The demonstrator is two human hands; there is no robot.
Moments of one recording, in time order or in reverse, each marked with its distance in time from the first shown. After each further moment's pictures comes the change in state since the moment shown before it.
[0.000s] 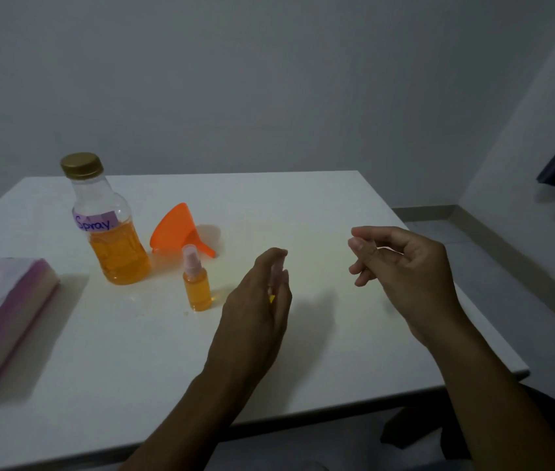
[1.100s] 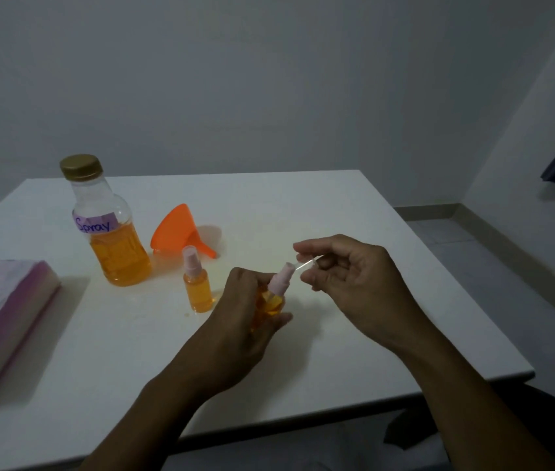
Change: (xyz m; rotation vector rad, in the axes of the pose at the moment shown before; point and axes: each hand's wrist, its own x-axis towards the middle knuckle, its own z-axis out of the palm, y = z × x) left_hand 0.000 -0.020 -0.034 0.043 -0.332 0.156; right_hand -0.012 -0.008 0.034 -0.086 -0.354 -0.144
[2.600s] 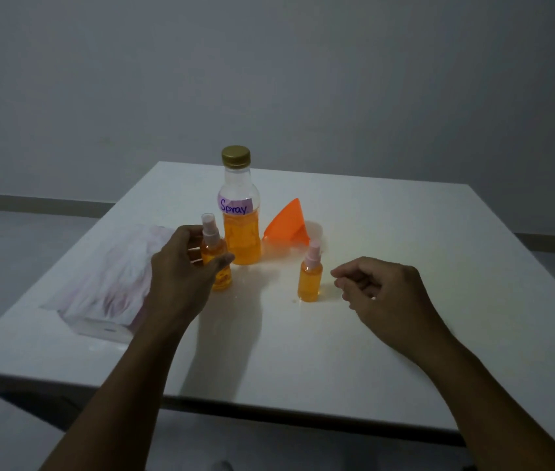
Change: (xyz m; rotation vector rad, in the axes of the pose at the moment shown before) left_hand -0.047 -0.104 -0.132 0.031 0.626 -0.685; right_hand 0.023 0.001 0.103 -0.298 -0.052 -0.105
